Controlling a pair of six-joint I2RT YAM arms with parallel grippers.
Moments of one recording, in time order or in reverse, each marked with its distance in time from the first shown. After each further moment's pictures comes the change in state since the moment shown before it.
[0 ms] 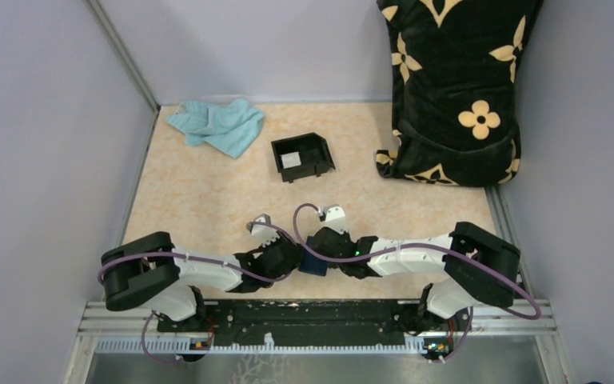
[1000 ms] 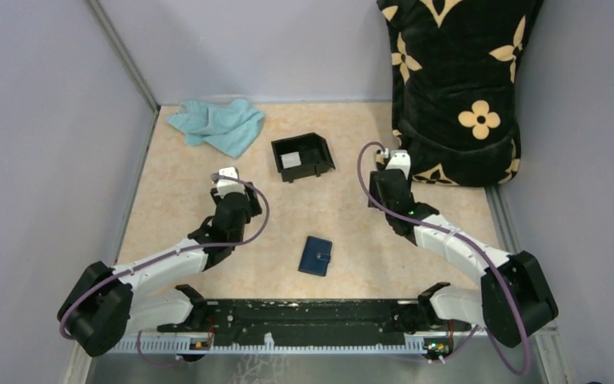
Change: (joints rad) left arm 0.531 -0.323 0.083 -0.054 -0.024 0.955; right arm -0.649 -0.233 0.017 0.097 -0.034 -0.377
